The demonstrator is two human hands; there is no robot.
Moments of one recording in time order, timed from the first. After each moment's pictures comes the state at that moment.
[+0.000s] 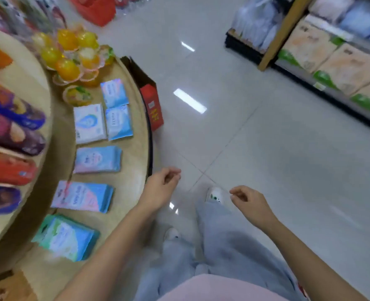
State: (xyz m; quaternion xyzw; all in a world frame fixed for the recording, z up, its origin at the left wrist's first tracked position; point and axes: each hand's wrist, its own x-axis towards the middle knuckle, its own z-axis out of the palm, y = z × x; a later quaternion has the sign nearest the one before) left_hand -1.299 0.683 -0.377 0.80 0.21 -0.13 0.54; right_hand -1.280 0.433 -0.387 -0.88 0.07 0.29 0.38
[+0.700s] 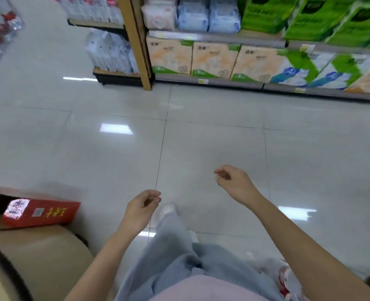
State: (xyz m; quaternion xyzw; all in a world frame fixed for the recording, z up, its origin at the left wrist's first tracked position) left_hand -1.012 0.403 -0.397 0.83 0.05 -0.32 0.45; right_hand -1.054 0.143 -0.374 -0.83 0.27 0.15 0.47
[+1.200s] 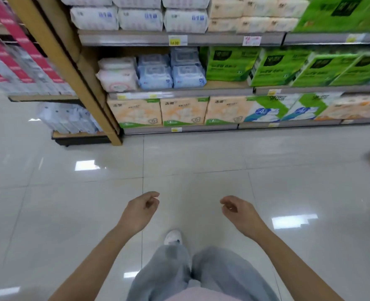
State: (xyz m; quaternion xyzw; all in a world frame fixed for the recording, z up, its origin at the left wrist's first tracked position) left_hand -0.690 0.205 -0.381 0.86 -0.13 -0.35 0.35; right_hand -0.848 -0.025 -0.371 -0.81 0.36 0.12 0.44
